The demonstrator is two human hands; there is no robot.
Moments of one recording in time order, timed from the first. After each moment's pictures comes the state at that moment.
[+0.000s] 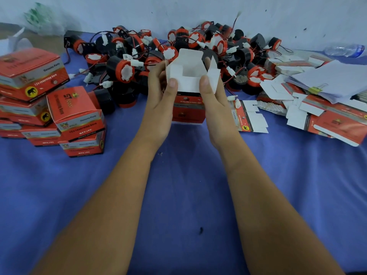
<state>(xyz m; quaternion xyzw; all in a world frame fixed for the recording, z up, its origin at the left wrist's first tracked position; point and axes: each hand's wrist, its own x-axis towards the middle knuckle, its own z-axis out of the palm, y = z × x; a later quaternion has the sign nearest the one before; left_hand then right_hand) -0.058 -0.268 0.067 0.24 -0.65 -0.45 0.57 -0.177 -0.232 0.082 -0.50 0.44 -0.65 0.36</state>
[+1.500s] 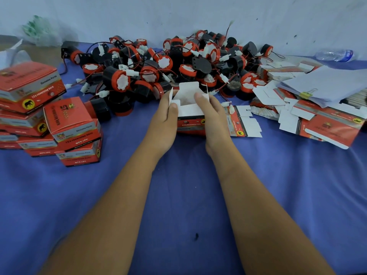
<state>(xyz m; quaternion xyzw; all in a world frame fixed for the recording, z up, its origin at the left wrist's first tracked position) -0.068 -0.269 0.055 0.37 -0.68 -0.44 0.46 -0.189 -0.241 0.065 -0.37 0.48 -0.67 0.43</state>
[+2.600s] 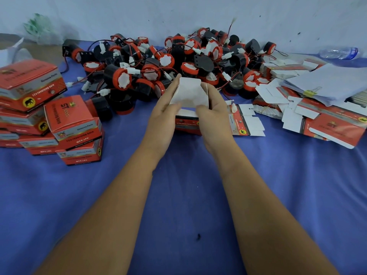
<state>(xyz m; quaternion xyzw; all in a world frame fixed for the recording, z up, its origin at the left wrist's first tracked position) -0.070 -0.267 0.061 0.29 -0.59 -0.54 0.52 -0.181 -0.240 0.075 -0.46 0.49 -0.66 0.33</state>
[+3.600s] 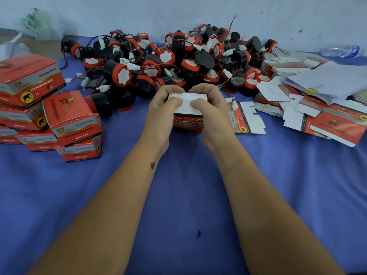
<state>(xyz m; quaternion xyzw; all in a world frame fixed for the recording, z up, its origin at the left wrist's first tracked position) -0.073 -0.270 0.064 0.30 -0.51 -0.59 0.55 -0.183 -0.240 0.070 -0.42 0.44 -0.68 0.41</state>
